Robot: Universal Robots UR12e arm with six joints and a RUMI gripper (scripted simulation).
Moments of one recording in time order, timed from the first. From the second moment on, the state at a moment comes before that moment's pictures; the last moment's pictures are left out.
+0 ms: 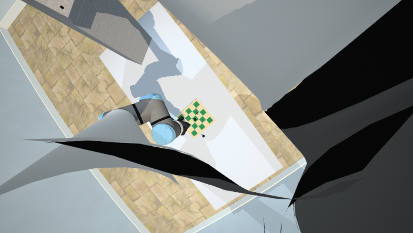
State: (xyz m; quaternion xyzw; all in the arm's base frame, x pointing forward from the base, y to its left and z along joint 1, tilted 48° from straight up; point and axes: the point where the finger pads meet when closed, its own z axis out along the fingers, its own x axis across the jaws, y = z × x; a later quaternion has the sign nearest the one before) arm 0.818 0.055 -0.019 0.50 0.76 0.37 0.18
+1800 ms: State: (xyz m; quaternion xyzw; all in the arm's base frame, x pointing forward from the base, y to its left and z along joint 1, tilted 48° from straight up) arm 0.755 0.020 0.050 0.51 0.76 0.37 0.17
